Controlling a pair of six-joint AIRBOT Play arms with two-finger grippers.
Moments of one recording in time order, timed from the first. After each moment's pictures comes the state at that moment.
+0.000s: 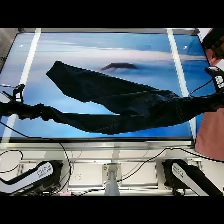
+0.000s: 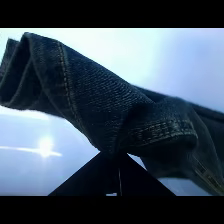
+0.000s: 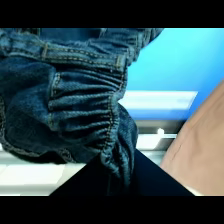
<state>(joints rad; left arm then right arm) 0.43 -1.23 0.87 1.28 -1.11 -1.27 -0.24 -1.02 1.20 -1.63 1.59 1.30</state>
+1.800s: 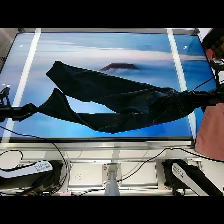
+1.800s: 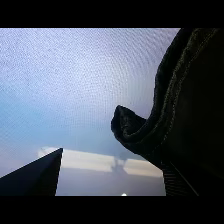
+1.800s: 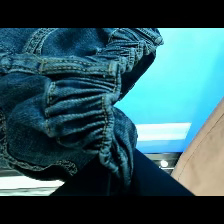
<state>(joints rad) 0.71 -1.40 0.90 1.03 -1.02 -0.91 -0.24 -1.02 1.20 -1.62 1.47 1.35</state>
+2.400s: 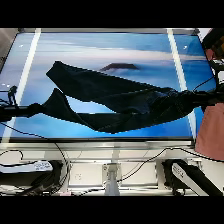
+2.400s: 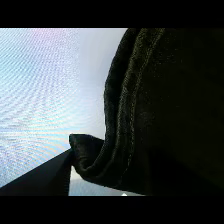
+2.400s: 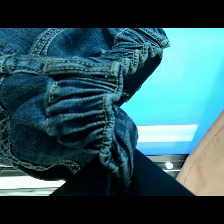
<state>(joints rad) 0.68 -1.49 0.90 0.87 -1.04 -0.62 -0.24 -1.02 1.20 -1.59 1.47 1.35</state>
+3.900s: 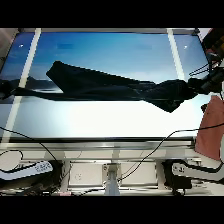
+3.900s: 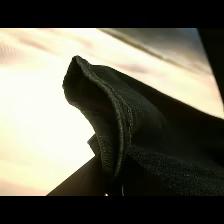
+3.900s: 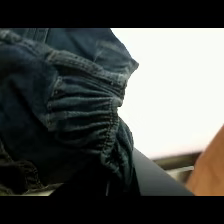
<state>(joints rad) 0.64 -1.37 1.29 1.26 -1.16 -1.22 -0.24 -1.41 1.51 -1.65 1.60 1.54</state>
